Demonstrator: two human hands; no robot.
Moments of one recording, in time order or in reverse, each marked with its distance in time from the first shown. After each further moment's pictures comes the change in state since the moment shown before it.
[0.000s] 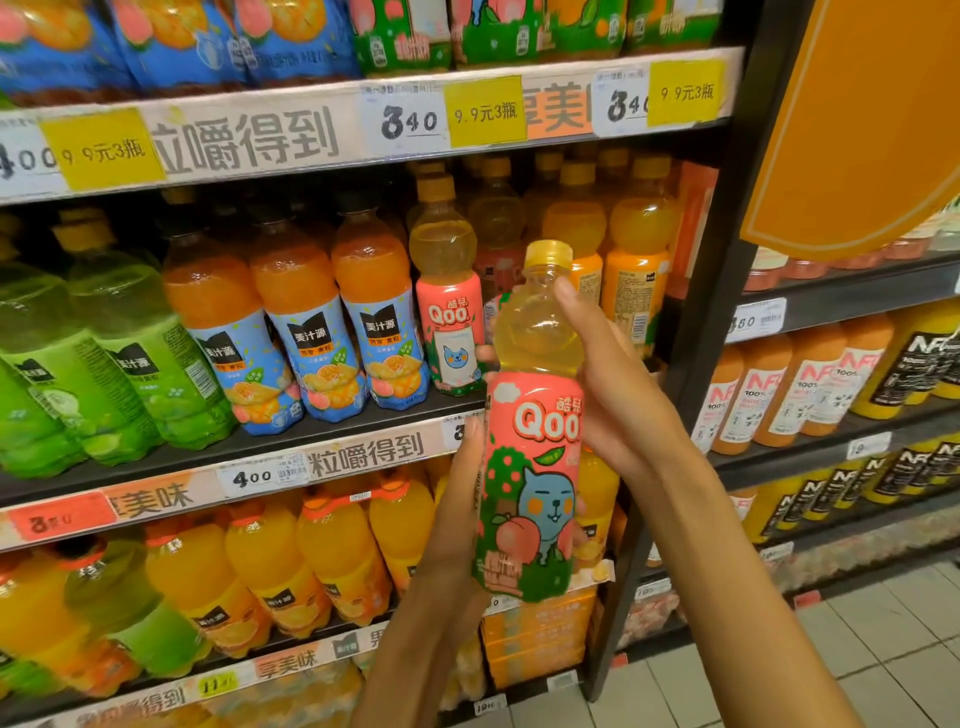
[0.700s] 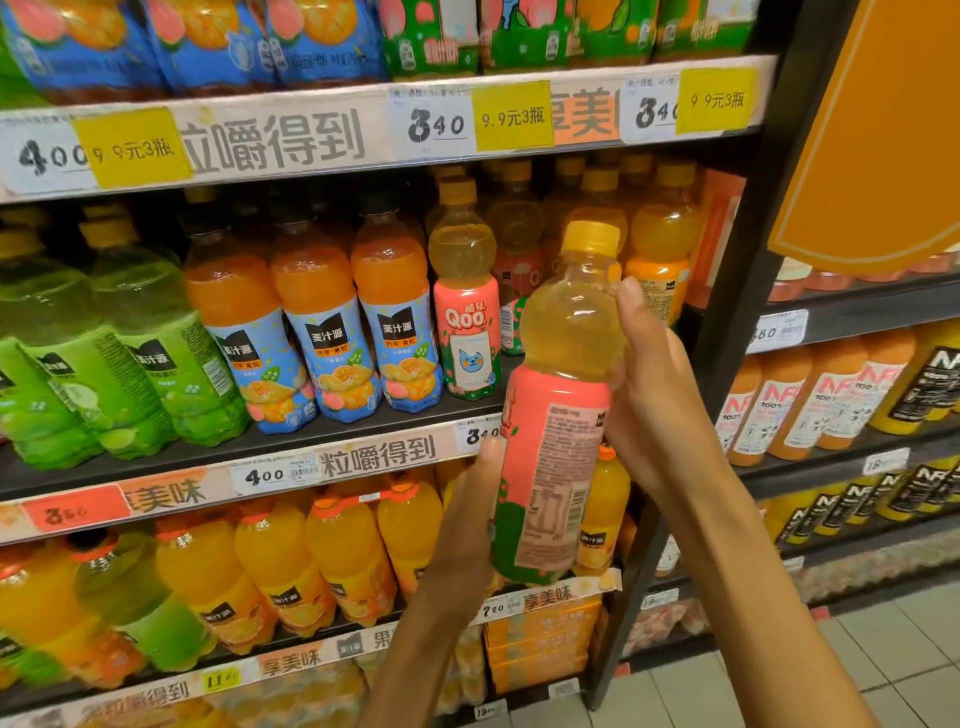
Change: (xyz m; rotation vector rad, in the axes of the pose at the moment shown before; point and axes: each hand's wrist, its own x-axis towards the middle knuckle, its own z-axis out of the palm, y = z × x) left_hand 0.002 0.002 -0.011 0.295 0.053 0.236; right_hand -0.003 -0.002 -0.001 0.027 0.020 -0.188
